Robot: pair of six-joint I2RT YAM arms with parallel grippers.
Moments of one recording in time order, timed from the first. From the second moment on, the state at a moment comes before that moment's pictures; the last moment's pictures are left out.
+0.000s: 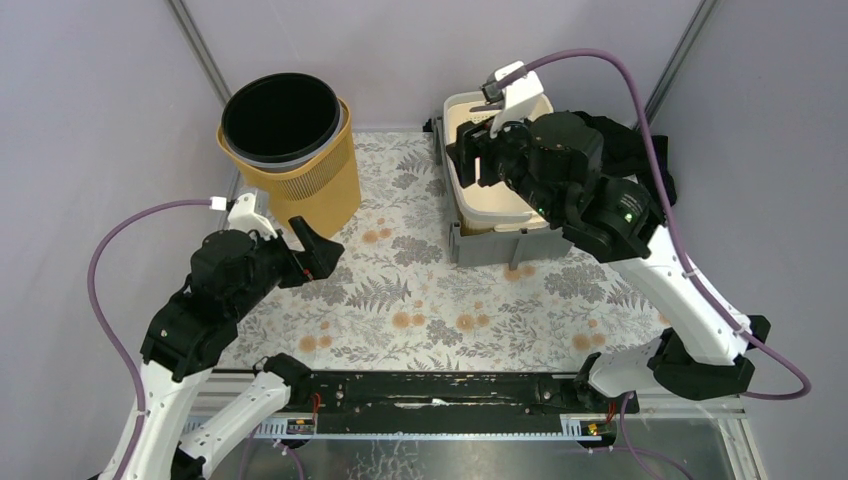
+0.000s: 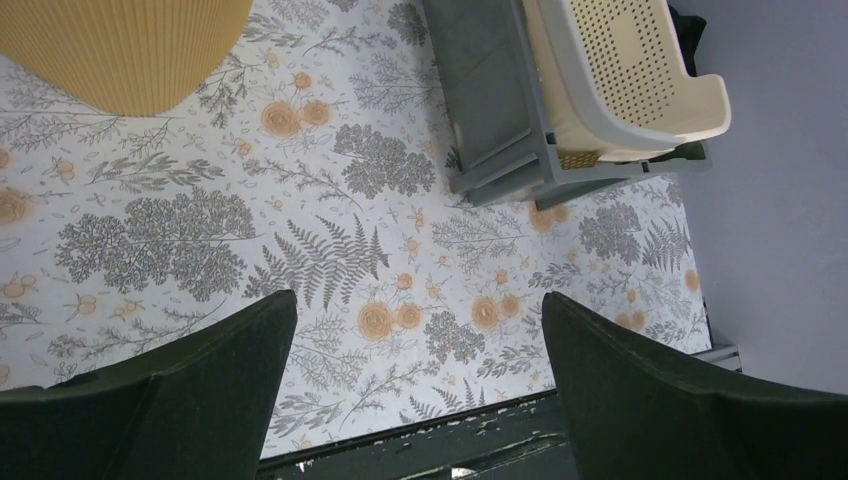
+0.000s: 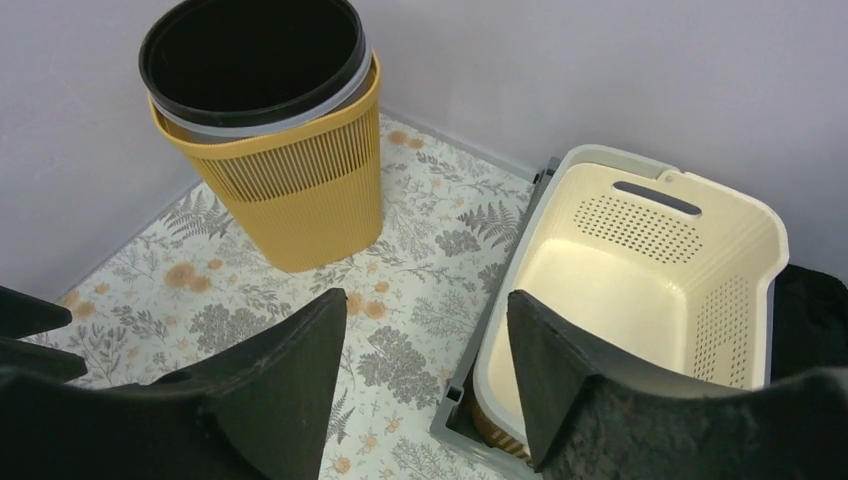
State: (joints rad) left arm -0.46 0.66 1.20 -0.95 -0.07 -0.59; right arm 0.93 1.37 1.93 -0.69 0.38 0.05
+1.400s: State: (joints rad) left arm -0.46 1.04 1.08 -0.76 -0.05 -0.60; right arm 0.42 1.82 1.80 -0.81 -0.12 0.16
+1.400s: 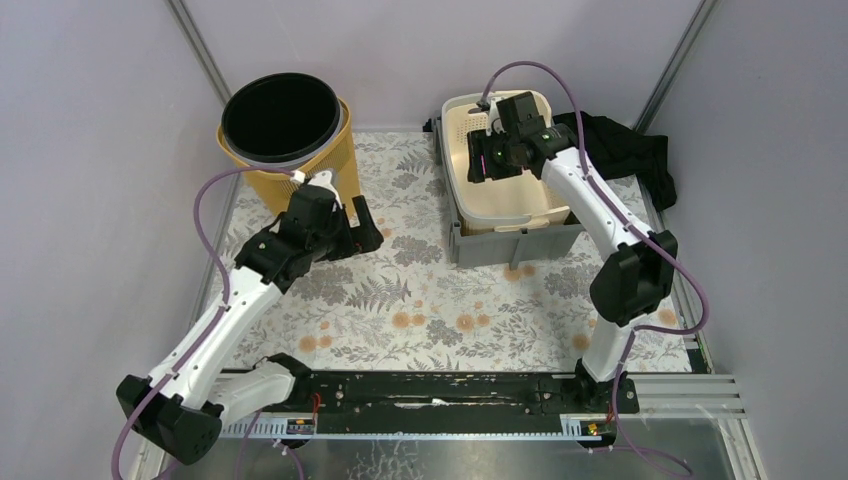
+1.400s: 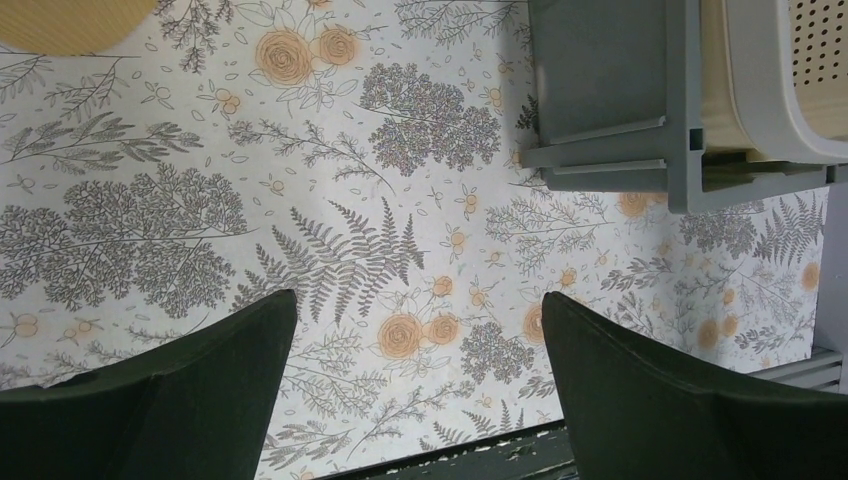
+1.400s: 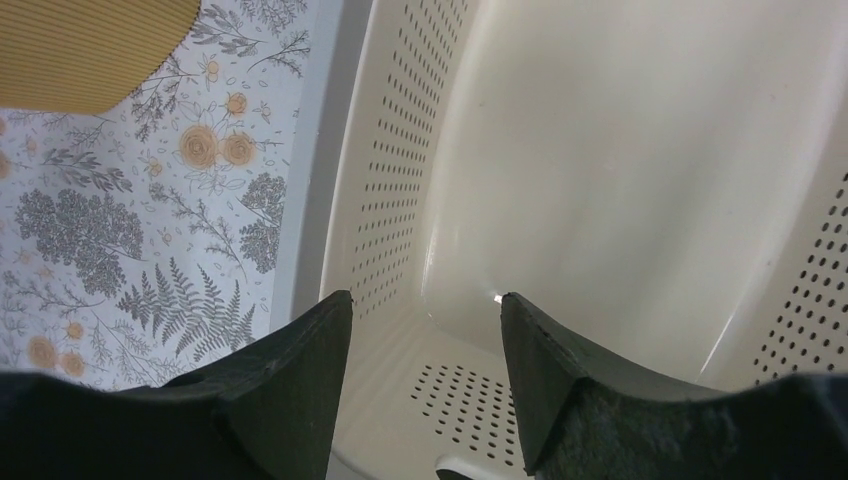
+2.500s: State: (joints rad) left arm -0.51 1.37 1.21 -0.50 0.13 -0.59; right arm 0.22 1.58 1.70 -0.94 0.16 0.21
